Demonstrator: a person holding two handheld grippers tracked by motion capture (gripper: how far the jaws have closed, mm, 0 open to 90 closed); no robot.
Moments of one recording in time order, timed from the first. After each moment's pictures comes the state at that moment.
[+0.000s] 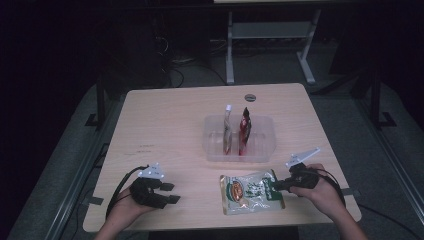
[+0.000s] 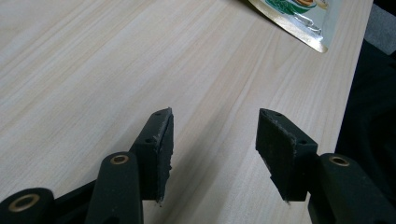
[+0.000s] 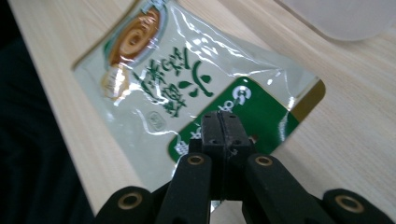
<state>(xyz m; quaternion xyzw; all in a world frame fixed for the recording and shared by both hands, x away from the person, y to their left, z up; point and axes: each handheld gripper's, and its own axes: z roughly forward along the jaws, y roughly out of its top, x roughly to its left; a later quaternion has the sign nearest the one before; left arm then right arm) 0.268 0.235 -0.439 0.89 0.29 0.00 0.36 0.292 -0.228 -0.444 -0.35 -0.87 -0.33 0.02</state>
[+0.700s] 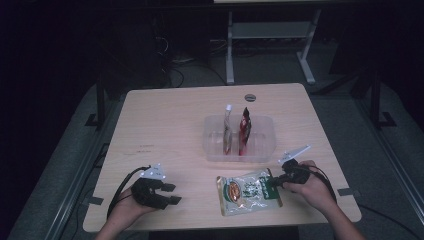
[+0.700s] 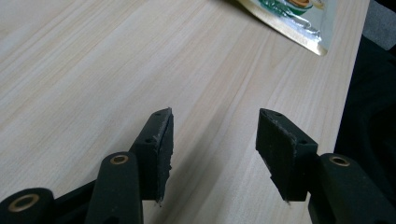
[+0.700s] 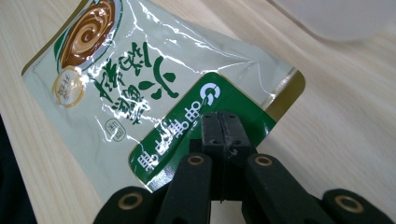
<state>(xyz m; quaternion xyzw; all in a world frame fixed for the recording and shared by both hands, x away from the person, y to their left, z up) 0.268 0.232 -0.440 0.89 0.28 0.00 0.35 0.312 -0.215 -0.461 -0.36 -0.88 -0.32 0.02</state>
